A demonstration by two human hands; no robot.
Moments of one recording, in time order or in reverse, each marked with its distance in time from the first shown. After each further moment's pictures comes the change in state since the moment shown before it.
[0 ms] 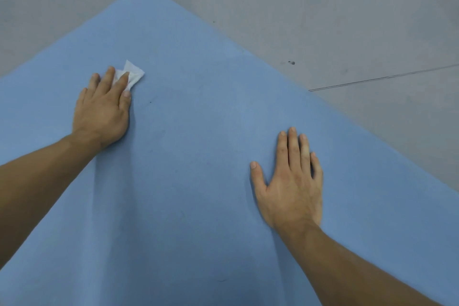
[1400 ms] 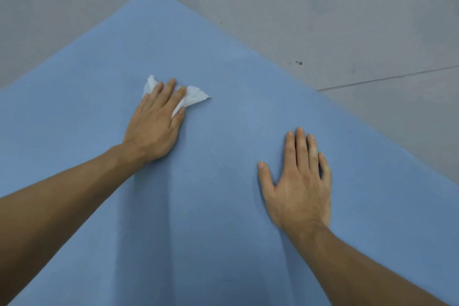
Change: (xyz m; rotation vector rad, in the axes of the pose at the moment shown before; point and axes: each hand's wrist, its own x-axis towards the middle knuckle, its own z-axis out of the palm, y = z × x) left_hand -0.030 0.075 0.004 -0.091 -0.128 0.246; right_hand -0.001 0.000 -0.001 -0.022 -0.007 0.007
